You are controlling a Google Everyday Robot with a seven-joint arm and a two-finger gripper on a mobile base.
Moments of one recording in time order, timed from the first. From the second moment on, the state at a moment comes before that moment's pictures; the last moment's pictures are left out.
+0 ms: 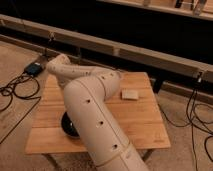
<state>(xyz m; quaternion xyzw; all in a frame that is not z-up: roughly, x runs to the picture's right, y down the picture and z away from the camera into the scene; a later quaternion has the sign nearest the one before) -0.236 0.025 0.974 -0.28 0.12 0.37 0.88</state>
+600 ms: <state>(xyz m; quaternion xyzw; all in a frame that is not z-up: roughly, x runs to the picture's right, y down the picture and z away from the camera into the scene) -0.230 0.004 0.993 -0.27 0.10 0.36 0.89</state>
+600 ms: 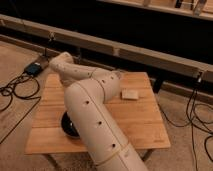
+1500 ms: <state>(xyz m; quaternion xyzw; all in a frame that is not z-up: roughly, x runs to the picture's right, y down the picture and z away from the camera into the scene) -0.226 0.007 1.018 -0.28 0.09 0.35 0.89</state>
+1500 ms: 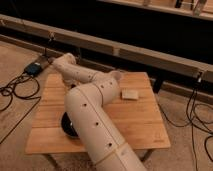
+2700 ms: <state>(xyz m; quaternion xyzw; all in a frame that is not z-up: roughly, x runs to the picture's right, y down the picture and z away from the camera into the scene) -0.155 -0.018 0.944 -0.28 0.11 0.44 0.84</state>
